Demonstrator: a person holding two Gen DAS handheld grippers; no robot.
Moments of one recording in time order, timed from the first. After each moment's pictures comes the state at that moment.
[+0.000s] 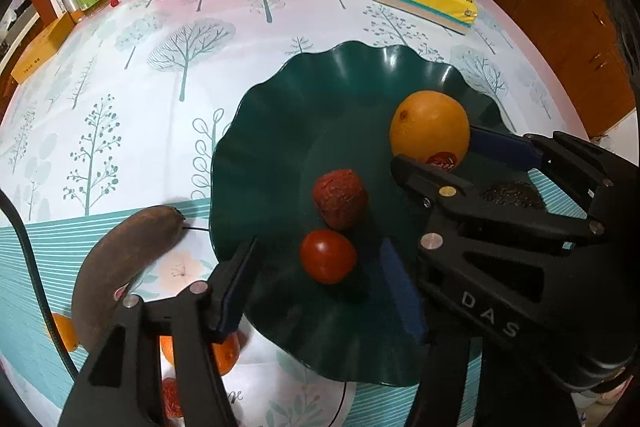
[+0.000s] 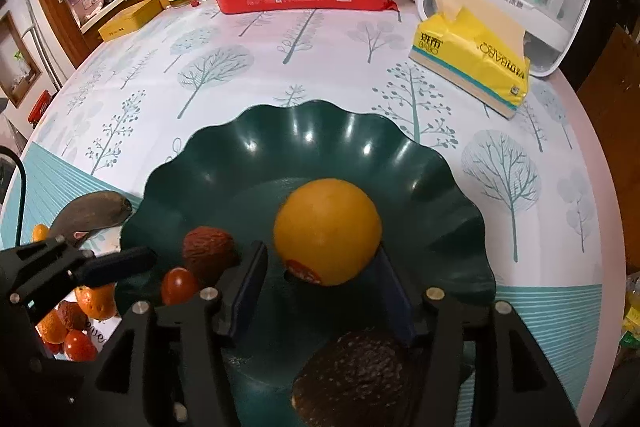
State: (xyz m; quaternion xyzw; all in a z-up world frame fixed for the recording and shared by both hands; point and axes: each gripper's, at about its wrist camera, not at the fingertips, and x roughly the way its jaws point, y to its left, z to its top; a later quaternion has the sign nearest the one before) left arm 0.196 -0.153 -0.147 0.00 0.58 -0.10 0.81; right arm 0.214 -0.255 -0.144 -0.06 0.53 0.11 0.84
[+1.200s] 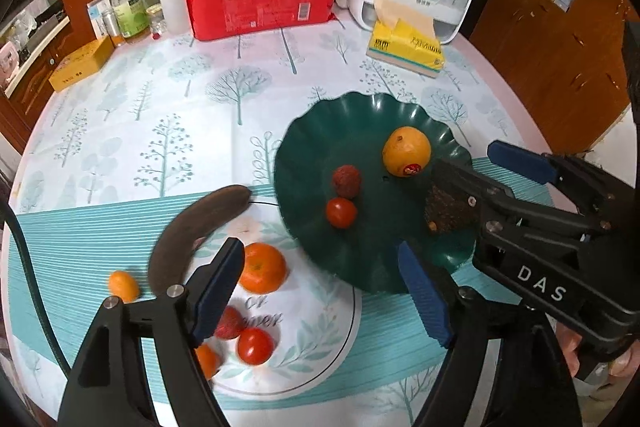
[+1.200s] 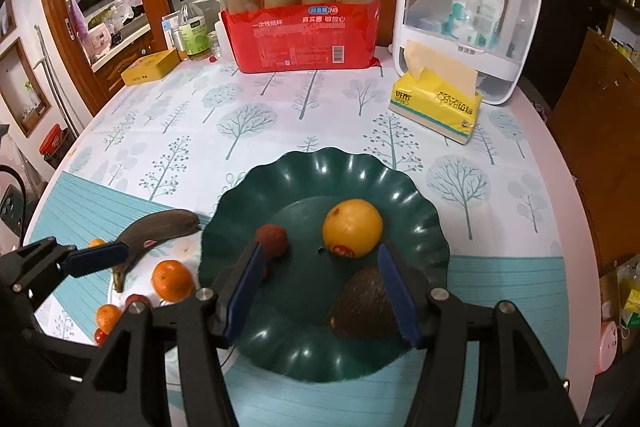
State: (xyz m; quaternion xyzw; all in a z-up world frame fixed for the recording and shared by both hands) left arm 0.121 -0.108 -0.058 -0.01 0.51 -0.10 0.85; right arm 0.140 -0.252 -0.059 -0.03 0.47 0.10 0.88
